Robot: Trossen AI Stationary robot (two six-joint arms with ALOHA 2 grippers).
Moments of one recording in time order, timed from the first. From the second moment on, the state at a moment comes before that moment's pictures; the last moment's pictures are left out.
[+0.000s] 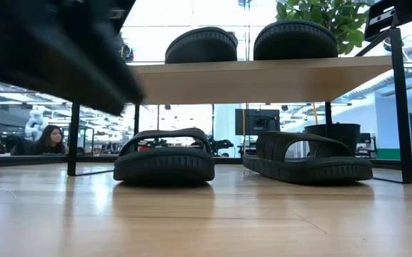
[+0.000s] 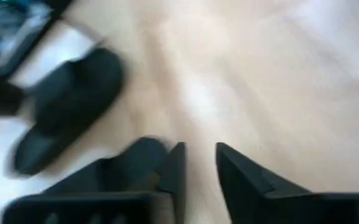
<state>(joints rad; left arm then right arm) -0.72 1.90 1.14 -0.16 -0.62 0.08 0.71 0.78 0.07 0.89 0.44 -0.20</state>
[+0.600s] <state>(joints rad) -0.67 1.92 1.12 -0.24 -0.61 0.07 0.71 0.78 0.07 0.90 0.44 -0.22</state>
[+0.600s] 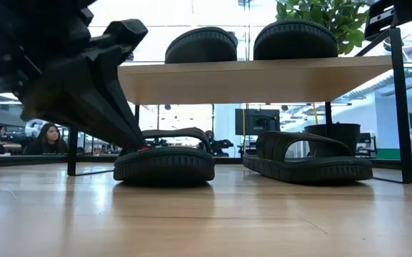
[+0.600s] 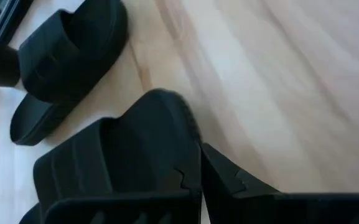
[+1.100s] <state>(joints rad) -0.62 1.92 1.06 -0.17 -0.55 0.03 0.71 0.78 0.07 0.93 0.44 -0.22</state>
